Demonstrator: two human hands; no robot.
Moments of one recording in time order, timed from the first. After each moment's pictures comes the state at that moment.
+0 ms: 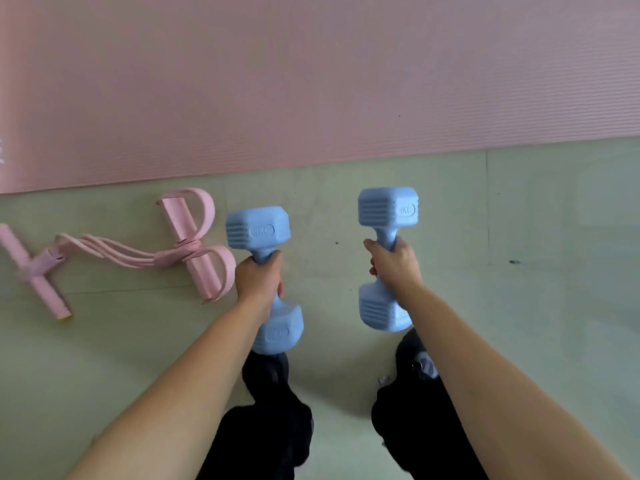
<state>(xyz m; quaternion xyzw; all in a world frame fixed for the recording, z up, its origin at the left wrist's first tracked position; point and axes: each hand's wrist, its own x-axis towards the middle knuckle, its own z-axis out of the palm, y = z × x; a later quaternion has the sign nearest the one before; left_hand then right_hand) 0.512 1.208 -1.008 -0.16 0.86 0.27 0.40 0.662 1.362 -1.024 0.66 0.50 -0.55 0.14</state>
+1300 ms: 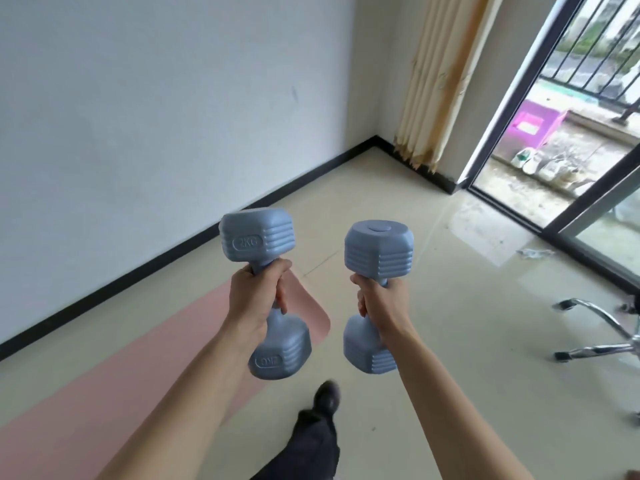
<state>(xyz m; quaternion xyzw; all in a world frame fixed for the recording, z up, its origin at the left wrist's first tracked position) 0.949 1.748 -0.177 0.28 0.68 0.48 0.48 1.132 1.767 -0.214 0.64 0.38 -0.54 -0.40</state>
